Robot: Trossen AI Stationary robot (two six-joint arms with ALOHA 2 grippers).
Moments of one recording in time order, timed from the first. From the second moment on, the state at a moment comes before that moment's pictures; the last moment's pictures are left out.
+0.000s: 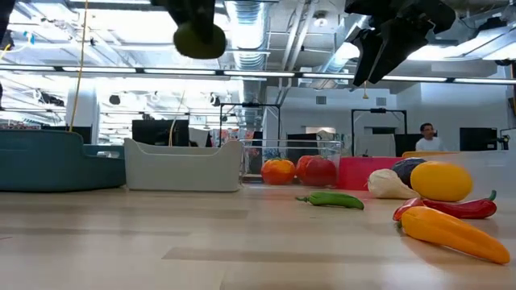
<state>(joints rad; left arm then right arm) -0.21 1.83 1.89 -1.51 -0.42 -0.80 0.07 1.30 1.13 -0.88 0.21 -0.13</state>
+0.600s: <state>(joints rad) 0.47 1.70 1.75 -1.57 -0.47 -0.14 0.07 1.30 1.13 -0.88 0.21 -0.11</state>
